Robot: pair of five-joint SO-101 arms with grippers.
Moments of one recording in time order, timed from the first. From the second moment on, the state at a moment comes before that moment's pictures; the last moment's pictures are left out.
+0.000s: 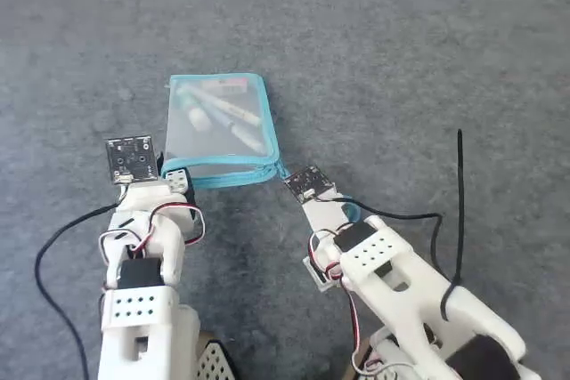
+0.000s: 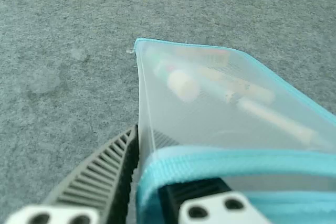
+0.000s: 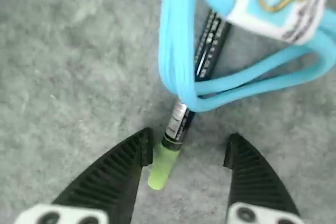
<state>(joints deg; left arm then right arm) -11.5 -68.1 87.9 24.0 7.3 -37.9 -25.3 66.1 51.3 -4.5</state>
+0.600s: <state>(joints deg) -11.5 -68.1 87.9 24.0 7.3 -10.6 -33.1 42.9 76.7 22.5</state>
